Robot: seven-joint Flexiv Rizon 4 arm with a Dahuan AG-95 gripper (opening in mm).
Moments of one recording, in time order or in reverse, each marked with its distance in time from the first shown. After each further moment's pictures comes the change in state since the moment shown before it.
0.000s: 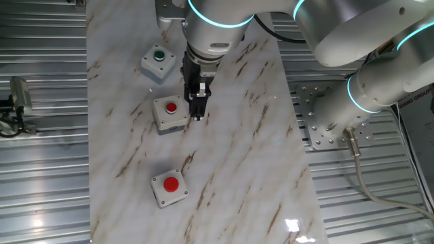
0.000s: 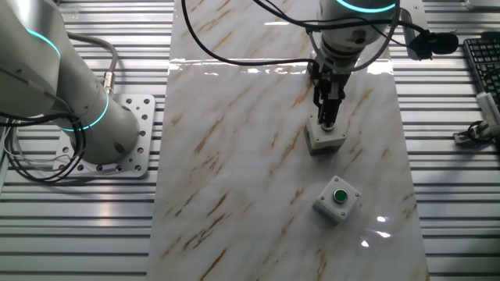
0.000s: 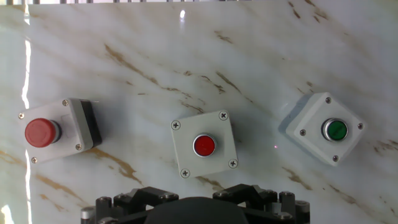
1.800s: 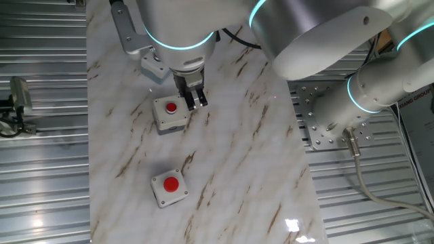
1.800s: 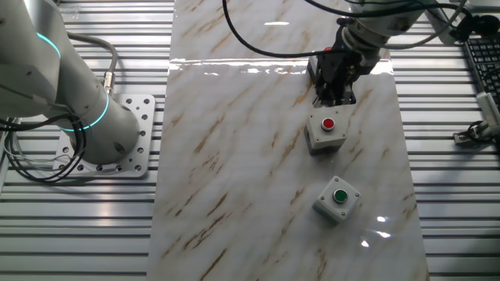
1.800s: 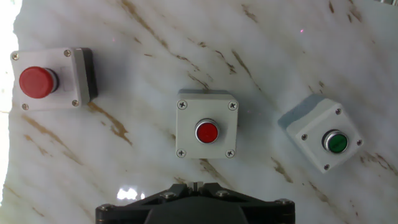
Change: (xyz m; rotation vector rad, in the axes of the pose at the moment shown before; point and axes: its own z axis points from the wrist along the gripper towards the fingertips) arm 0.001 0.000 0.000 0.066 0.210 -0.218
